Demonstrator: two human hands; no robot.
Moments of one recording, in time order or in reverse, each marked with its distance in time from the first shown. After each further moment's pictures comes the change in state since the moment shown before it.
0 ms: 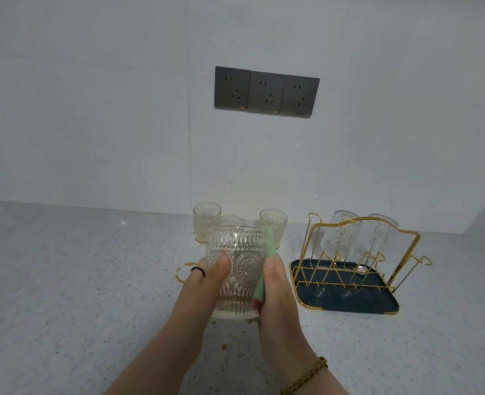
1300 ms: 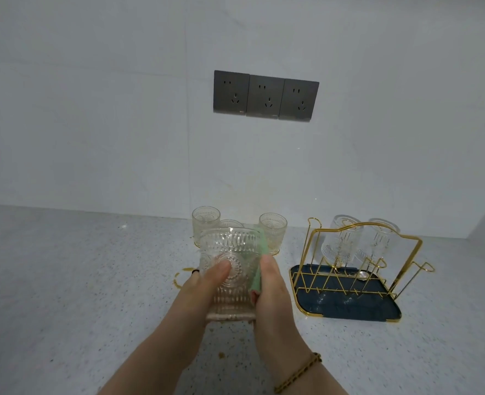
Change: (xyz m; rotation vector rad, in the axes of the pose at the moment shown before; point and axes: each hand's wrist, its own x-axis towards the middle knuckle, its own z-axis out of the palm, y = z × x) left_hand 0.006 0.005 0.000 -0.092 -0.067 -0.066; right_hand 0.011 -0.012 0.004 0.078 0.040 0.093
